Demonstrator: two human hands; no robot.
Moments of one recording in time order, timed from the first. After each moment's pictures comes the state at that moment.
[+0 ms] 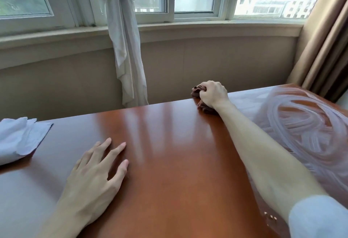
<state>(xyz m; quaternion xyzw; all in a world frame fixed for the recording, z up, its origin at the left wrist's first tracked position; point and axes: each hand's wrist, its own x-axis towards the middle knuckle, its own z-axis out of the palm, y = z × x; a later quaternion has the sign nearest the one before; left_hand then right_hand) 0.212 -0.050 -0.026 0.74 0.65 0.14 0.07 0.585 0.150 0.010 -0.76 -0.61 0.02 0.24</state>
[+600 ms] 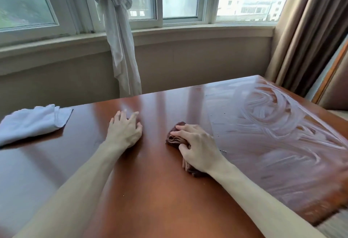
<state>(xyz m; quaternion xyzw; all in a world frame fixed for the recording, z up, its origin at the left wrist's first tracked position) 0.258 -0.038 -0.002 0.76 0.64 0.08 0.05 0.491 -0.170 -0.002 -0.62 -0.73 0.05 0.28</state>
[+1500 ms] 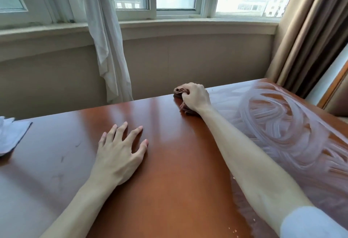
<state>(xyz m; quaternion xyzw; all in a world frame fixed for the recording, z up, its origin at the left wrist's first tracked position) 0.300 -0.025 -0.025 0.78 0.62 0.12 0.06 0.586 0.102 0.010 -0.73 -0.61 0.04 0.30</state>
